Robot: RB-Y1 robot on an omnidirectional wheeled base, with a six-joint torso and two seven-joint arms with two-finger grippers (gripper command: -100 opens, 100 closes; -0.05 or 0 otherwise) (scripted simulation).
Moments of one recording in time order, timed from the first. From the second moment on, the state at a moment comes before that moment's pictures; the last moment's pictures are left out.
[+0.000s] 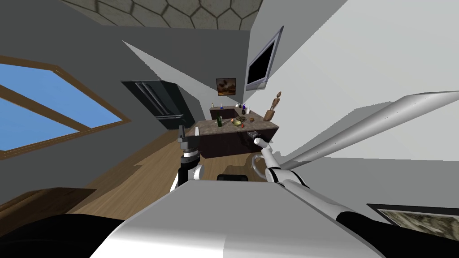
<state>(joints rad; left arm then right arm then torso) 0.47 0.00 -0.07 -2.26 -0.02 -0.63 0.17 -0.46 -0.18 -0.20 -1.06 -0.58 0.24 -0.97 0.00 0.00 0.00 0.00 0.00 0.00</state>
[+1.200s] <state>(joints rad) 0.47 0.00 -0.07 -2.26 -0.02 -0.63 0.17 -0.72 -0.23 -0.22 -0.73 -0.64 0.48 -1.12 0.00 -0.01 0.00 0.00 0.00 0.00</state>
